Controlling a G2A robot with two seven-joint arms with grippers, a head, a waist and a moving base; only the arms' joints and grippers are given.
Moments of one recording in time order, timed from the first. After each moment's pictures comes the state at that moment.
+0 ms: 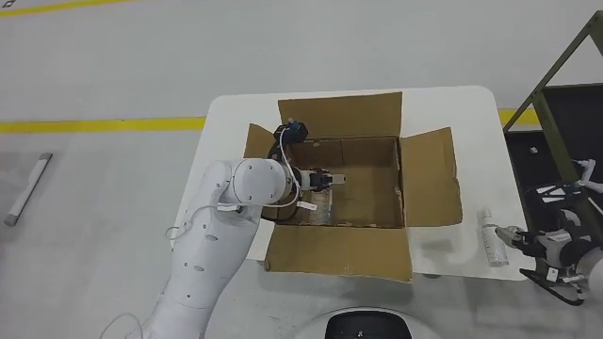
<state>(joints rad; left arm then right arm) 0.73 -1.30 -1.06 -1.62 0.70 0.32 -1.34 -1.84 -1.12 1.95 -2.33 -0.98 -0.02 1.13</state>
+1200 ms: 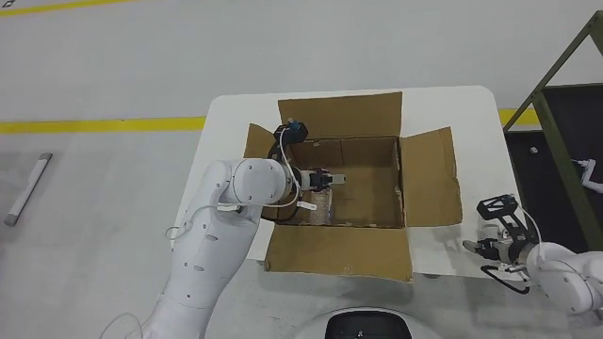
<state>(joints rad) 0.73 -1.30 -1.06 -1.62 0.70 0.32 -1.34 -1.65 -1.11 1.67 -1.86 -1.06 -0.11 0.99</state>
